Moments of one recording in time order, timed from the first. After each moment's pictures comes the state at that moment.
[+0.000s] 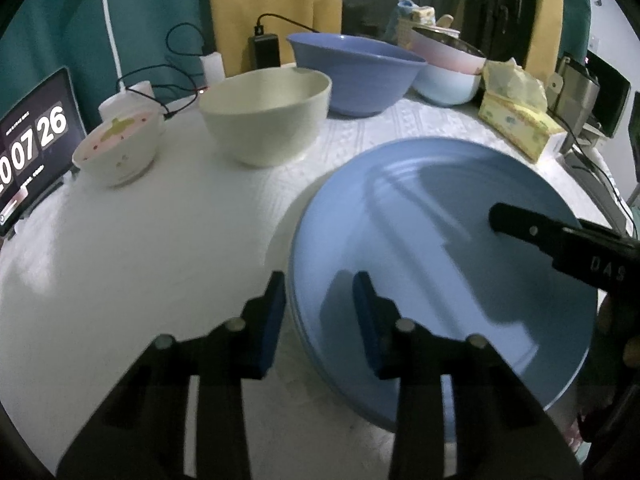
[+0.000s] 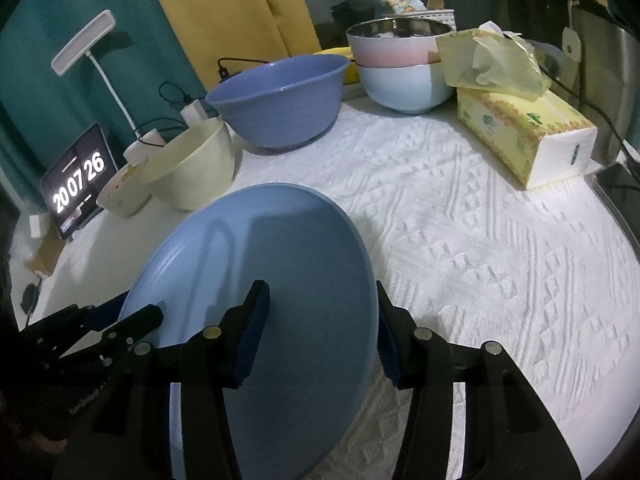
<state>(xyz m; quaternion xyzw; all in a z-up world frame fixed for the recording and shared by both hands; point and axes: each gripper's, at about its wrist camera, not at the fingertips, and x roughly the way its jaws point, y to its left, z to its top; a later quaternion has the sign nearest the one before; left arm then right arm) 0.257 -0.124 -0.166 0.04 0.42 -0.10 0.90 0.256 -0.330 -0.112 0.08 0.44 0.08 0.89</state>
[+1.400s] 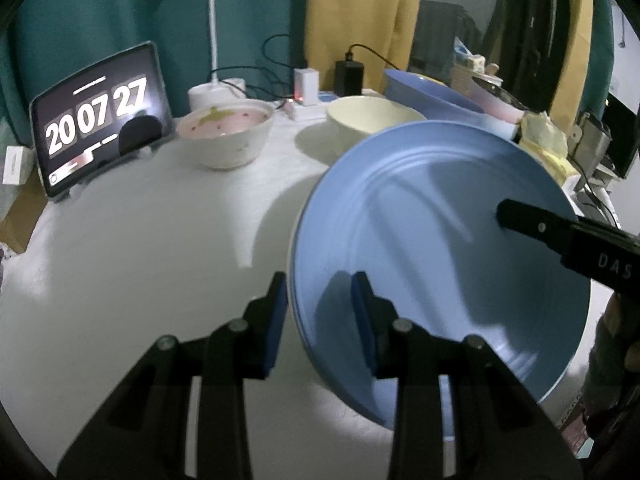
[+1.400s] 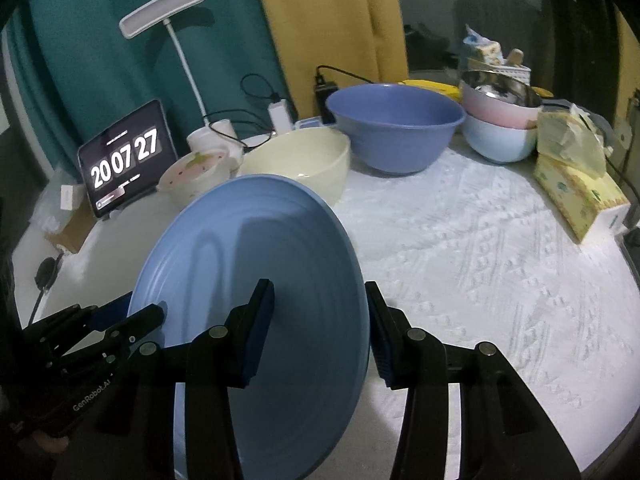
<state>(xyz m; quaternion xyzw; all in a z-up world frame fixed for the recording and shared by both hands) 0.221 -0.016 -0.138 -0.01 0.39 -0.06 0.92 0.247 -0.226 -0.077 0.03 0.42 0.13 0.90</state>
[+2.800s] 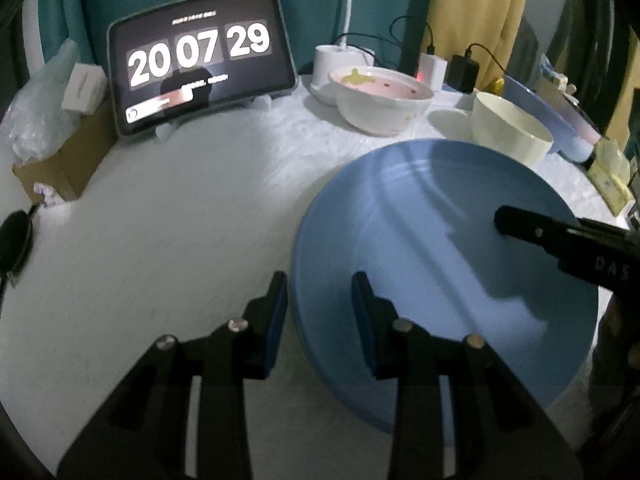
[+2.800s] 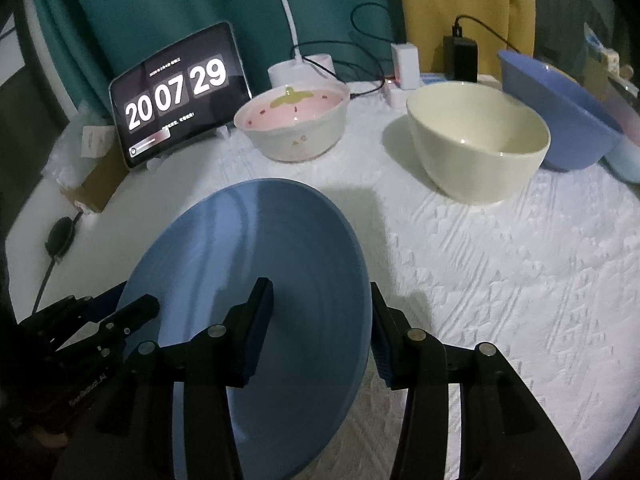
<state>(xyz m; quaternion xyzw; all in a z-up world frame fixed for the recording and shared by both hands) 0.220 0.107 -0.170 -0.03 0.42 0.03 0.91 0.283 -0.096 -0.129 -0.01 0.48 0.22 0.85</state>
